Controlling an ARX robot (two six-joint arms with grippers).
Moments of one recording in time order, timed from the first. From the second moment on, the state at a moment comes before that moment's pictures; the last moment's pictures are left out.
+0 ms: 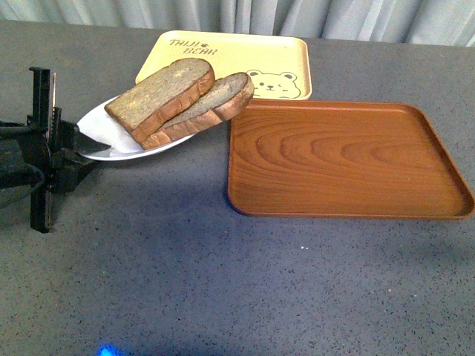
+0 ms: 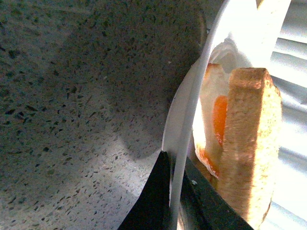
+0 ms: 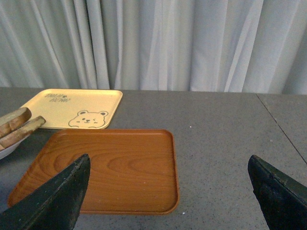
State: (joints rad) left arm -0.04 2.13 0.75 0.81 0.40 -1.41; right arm 0.00 0.00 0.02 0.00 0.00 0.00
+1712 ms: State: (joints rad) left arm -0.22 2.24 1.35 0.26 0.38 -1.28; right arm 0.00 0.00 0.02 0.00 0.00 0.00
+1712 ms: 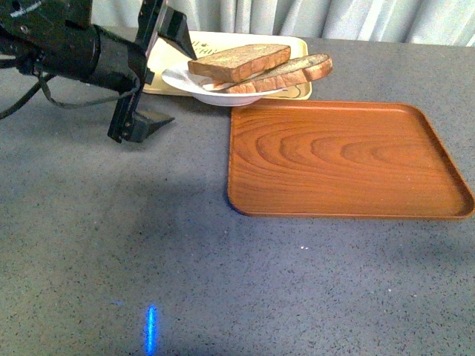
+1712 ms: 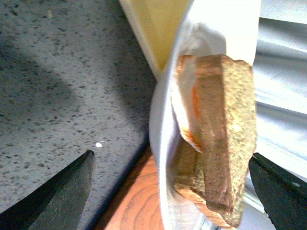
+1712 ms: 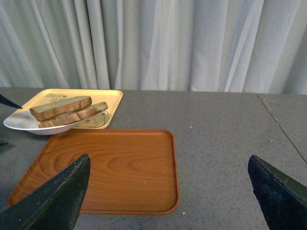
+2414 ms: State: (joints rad) left arm 0.00 1.40 0.24 1.10 -0.01 -0.26; right arm 0.00 0.00 0.02 0.00 0.00 0.00
